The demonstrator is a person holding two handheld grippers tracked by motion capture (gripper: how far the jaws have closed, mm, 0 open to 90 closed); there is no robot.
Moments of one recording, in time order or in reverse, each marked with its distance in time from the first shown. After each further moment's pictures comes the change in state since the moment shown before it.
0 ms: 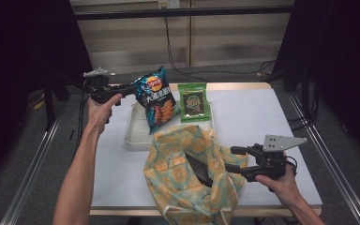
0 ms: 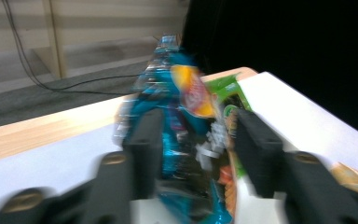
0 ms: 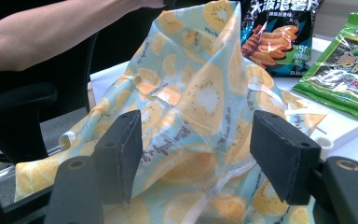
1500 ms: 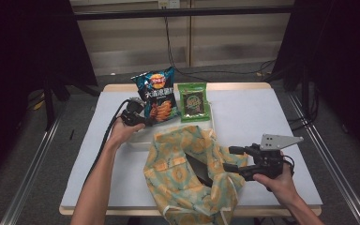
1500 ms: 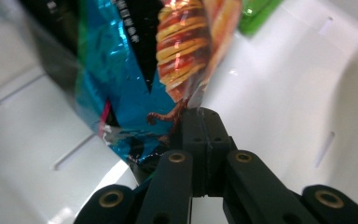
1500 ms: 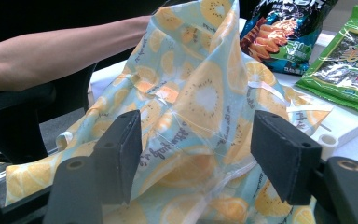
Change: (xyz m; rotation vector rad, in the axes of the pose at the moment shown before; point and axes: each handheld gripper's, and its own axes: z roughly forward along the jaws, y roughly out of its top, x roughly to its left) left arm -0.021 -0.075 0.086 0.484 -0.072 0.120; right arm -0.003 -0.002 0.006 0.008 0.007 0.020
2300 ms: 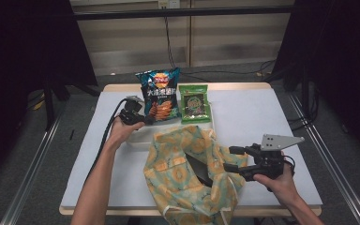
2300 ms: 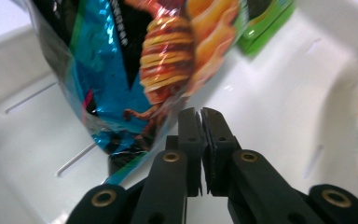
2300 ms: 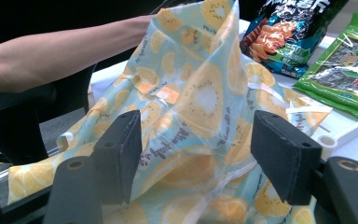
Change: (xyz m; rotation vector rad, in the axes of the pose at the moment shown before) left arm -0.003 -0.001 -0.010 -0.062 -0.025 -0.003; right arm 0.001 0.001 -0.002 -0.002 -0.003 -0.005
